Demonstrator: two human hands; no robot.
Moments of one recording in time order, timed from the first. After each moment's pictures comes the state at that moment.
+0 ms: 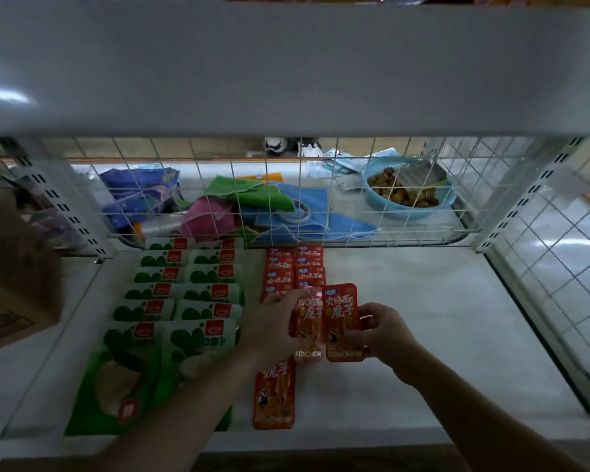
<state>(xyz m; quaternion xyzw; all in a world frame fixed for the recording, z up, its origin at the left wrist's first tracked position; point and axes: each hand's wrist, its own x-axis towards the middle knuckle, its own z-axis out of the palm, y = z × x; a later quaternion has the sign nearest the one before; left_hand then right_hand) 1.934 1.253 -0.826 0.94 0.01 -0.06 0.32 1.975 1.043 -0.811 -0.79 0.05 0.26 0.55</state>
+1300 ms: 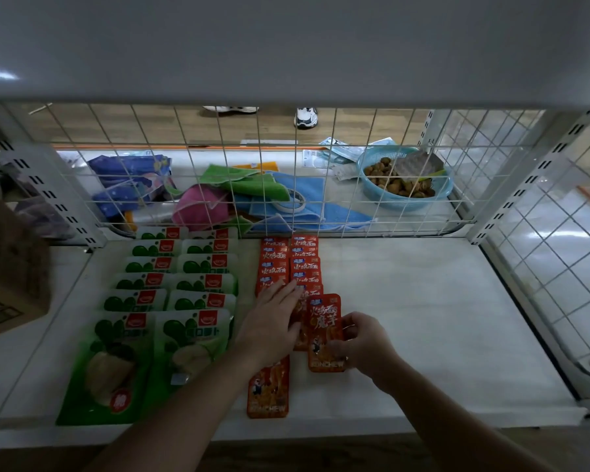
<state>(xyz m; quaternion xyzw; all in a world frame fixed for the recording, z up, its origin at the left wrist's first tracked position) 1.938 1.247 -0.850 0.97 -0.03 -0.05 0.22 1.953 1.057 -0.838 -0.83 0.06 0.26 0.48</state>
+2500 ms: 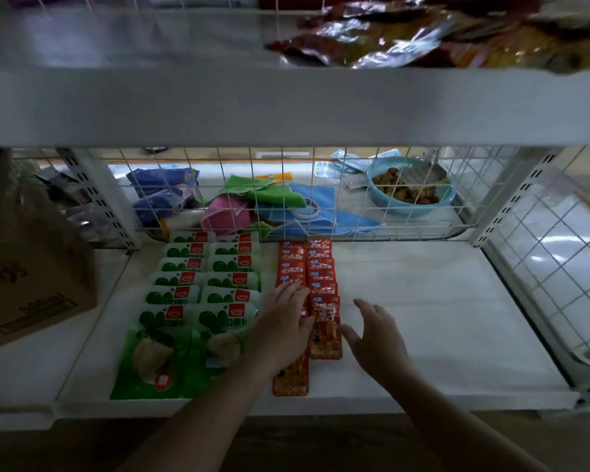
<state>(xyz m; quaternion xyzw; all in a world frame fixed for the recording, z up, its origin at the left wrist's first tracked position) 1.890 1.247 -0.809 0.97 0.04 -0.01 0.24 1.916 1.068 -0.813 -0.96 -0.06 0.08 0.27</state>
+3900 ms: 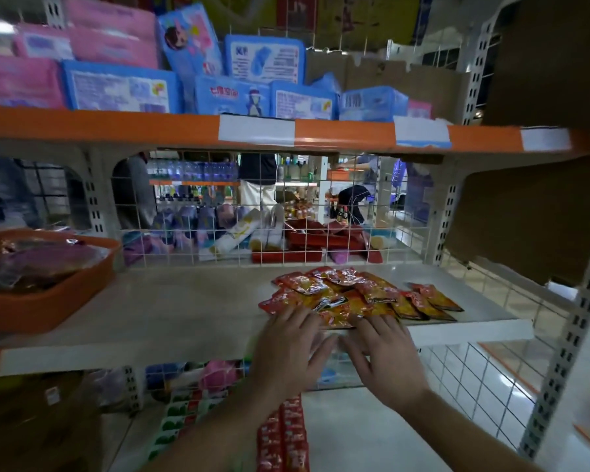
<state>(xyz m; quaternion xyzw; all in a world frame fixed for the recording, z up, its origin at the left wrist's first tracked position) 1.838 1.201 -0.464 0.89 -0.20 0.38 0.11 1.861 1.003 -0.476 -0.88 -0.25 -0.38 0.11</state>
